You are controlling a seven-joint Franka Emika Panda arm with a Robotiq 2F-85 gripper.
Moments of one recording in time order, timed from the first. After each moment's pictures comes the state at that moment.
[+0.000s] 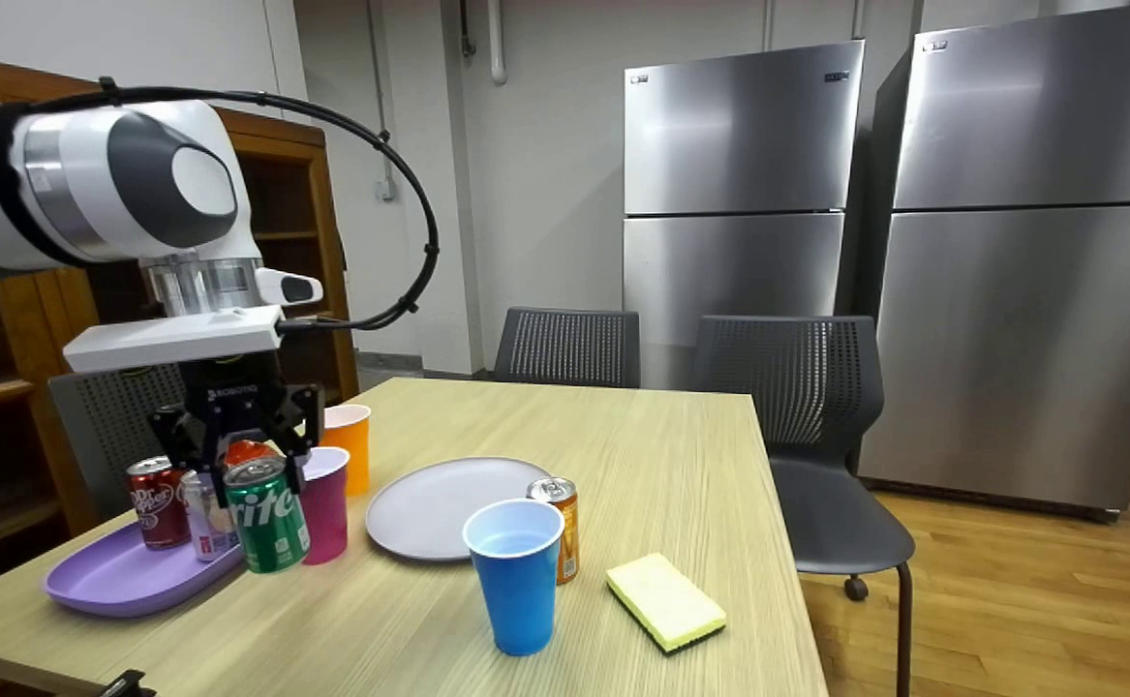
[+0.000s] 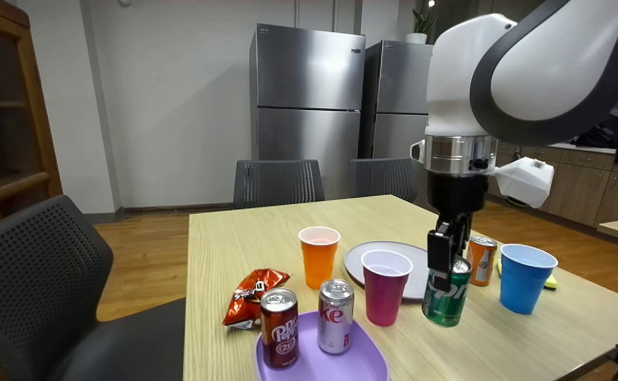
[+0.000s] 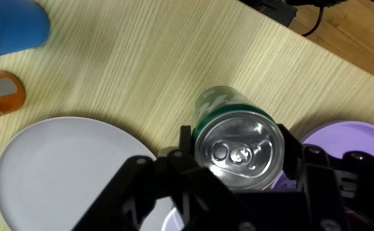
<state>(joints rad) 0.14 -0.11 0.11 -2.77 -0.17 2.61 -0.13</state>
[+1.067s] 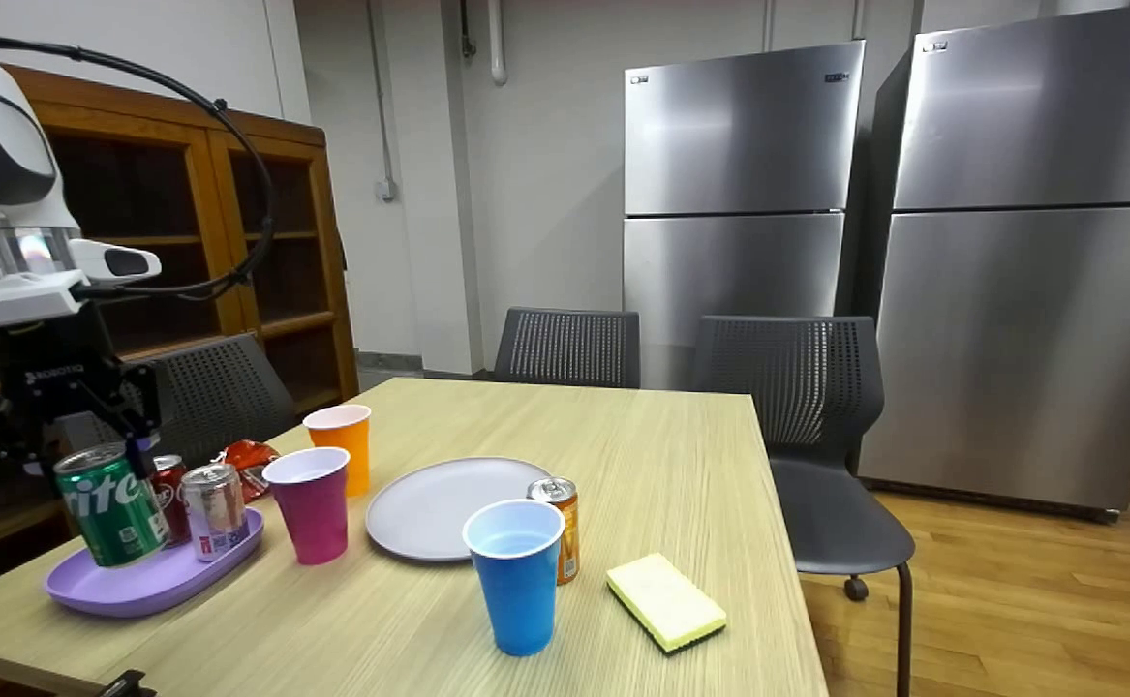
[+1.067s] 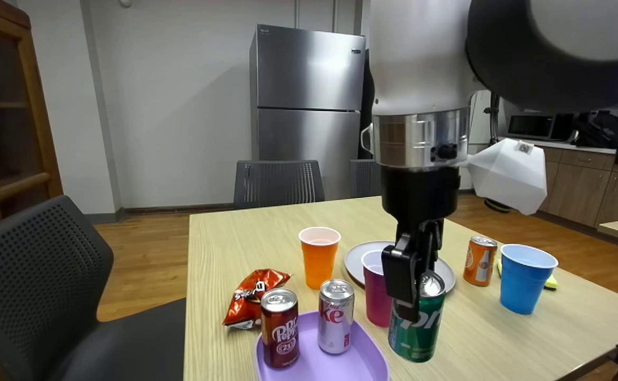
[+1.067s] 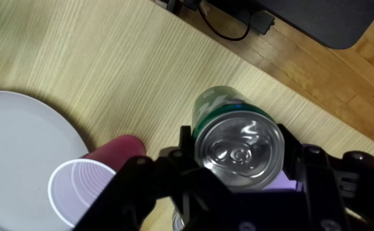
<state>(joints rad) 0.32 -0.18 0.31 -2.73 -0.11 2.46 0.12</state>
